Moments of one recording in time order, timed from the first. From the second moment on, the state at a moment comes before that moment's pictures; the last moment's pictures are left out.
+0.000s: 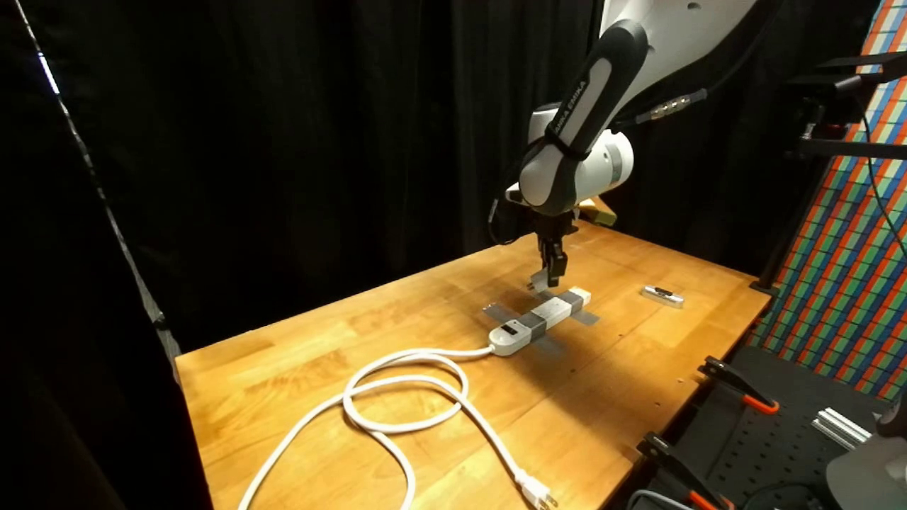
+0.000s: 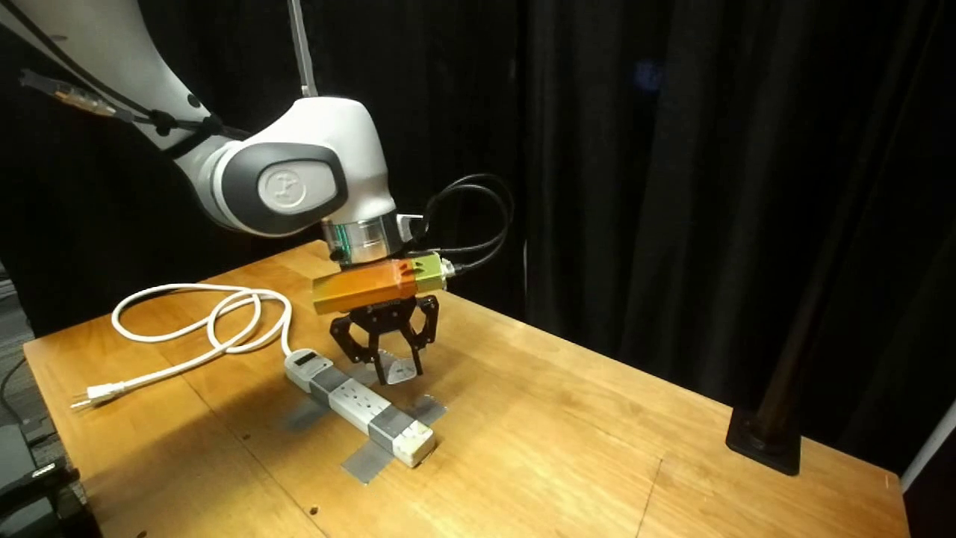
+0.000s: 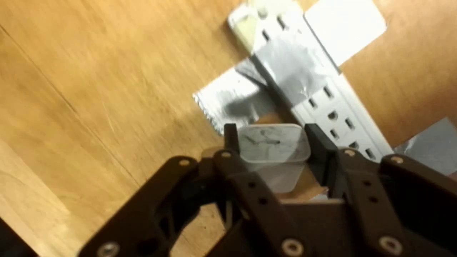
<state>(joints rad) 0.59 0.49 -0.64 -2.24 0.13 2.65 -1.06</state>
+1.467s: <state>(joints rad) 0.06 0.39 -0.02 -2.10 -0.58 1.99 -1.12</state>
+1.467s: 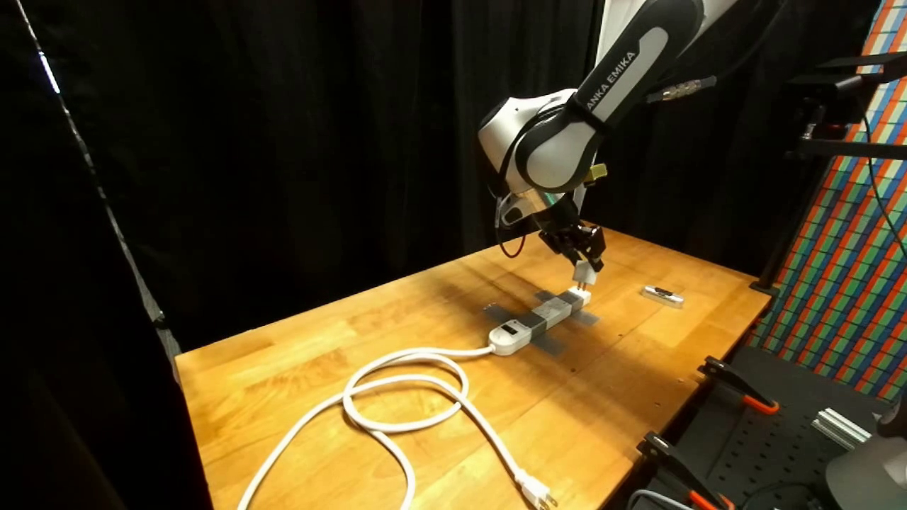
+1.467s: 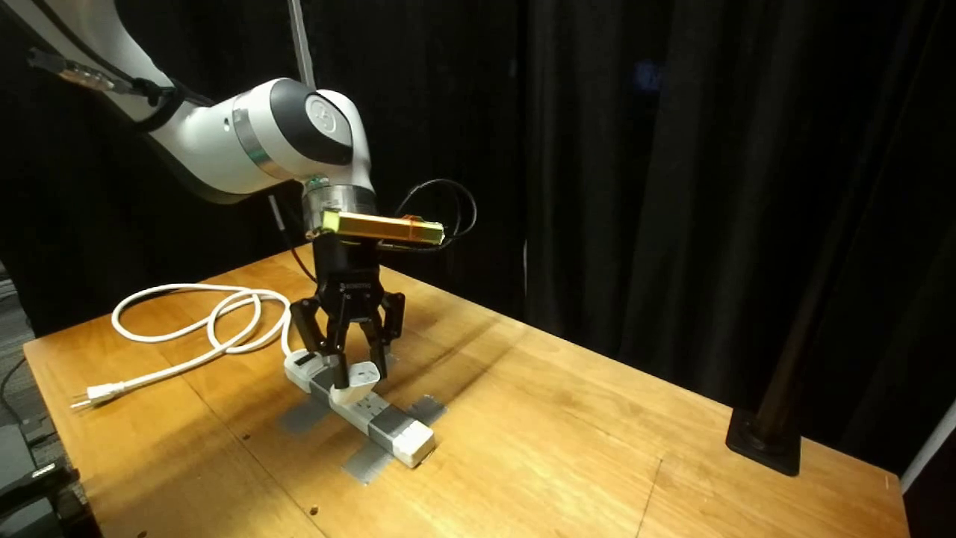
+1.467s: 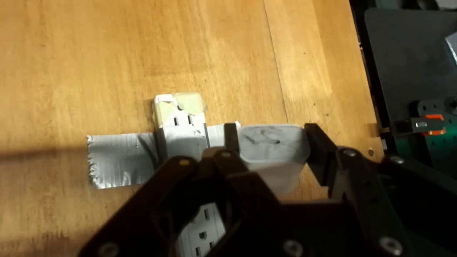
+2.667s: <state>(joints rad) 0.05 0.41 0.06 -2.19 -0.88 2.26 -1.19</state>
